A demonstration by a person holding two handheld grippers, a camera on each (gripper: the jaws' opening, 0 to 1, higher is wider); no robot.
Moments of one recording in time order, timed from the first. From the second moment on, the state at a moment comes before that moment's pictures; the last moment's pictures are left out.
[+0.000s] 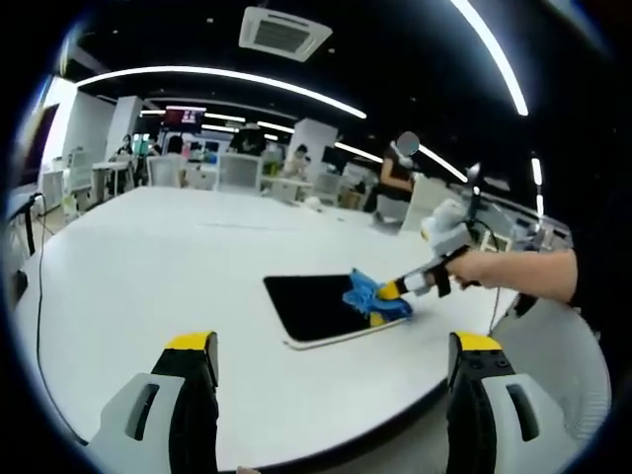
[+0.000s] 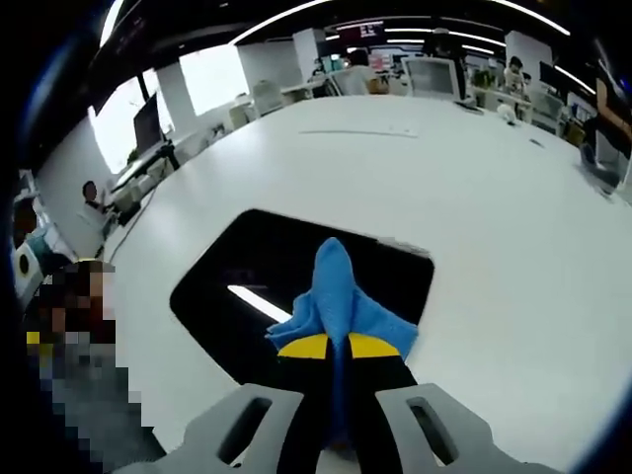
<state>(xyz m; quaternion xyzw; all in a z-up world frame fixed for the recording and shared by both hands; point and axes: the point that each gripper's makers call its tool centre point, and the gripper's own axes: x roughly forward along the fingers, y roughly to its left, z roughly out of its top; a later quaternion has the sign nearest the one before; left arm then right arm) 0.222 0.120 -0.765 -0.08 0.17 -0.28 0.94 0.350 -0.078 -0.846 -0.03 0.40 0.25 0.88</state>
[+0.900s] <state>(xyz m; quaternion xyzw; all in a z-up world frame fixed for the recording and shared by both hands) 0.223 0.117 -0.765 -0.08 0.17 -0.29 0.94 0.433 -0.093 -0.856 -0.02 0.39 0.23 0.89</state>
